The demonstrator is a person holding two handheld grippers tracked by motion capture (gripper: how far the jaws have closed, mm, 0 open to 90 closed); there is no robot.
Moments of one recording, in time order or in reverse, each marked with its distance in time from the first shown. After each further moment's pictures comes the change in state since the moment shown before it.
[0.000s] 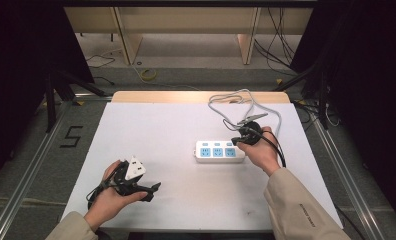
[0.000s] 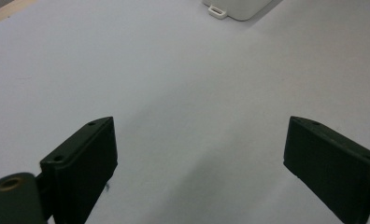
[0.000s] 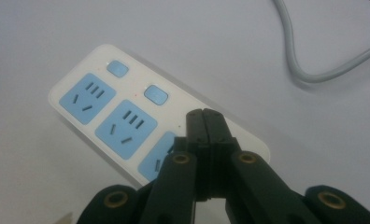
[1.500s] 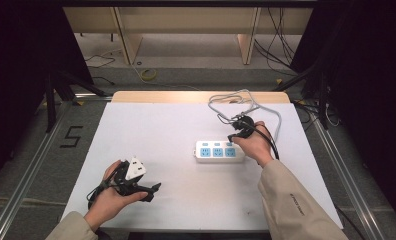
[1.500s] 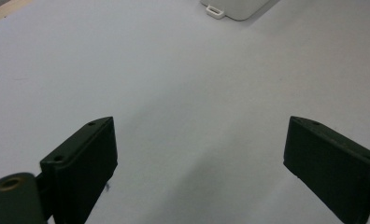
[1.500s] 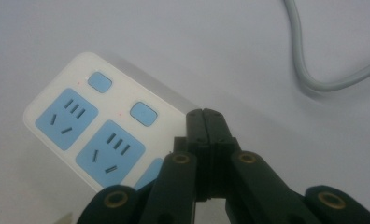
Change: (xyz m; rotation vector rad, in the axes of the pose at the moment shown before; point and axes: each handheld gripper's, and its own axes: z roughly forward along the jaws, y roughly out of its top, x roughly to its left) left arm 0.000 0.000 0.001 0.001 -0.008 0.003; right arm -0.006 0.020 0.023 0.077 0.009 0.030
